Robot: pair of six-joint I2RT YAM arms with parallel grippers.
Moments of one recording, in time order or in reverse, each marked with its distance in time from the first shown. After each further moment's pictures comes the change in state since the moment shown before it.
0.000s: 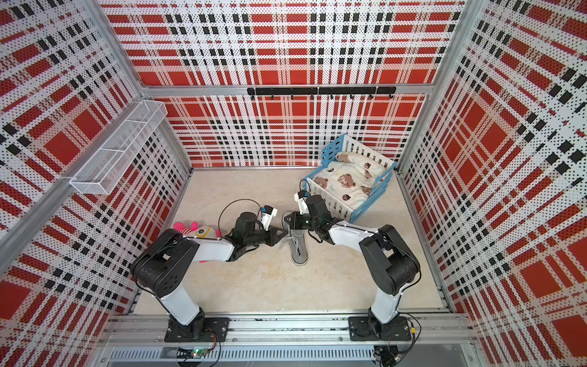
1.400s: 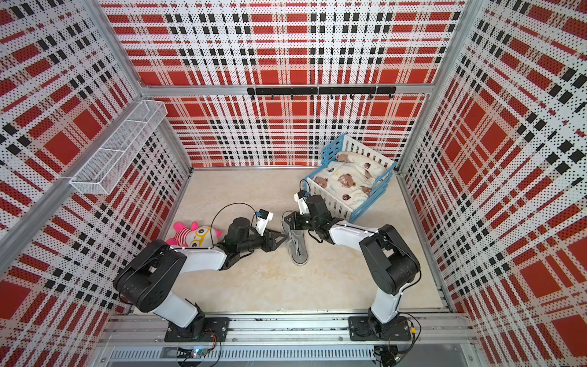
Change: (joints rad) left arm -0.005 -0.130 -0.120 0.058 0.000 0.053; right arm -0.002 0.000 0.000 -0.007 -0.016 -0.004
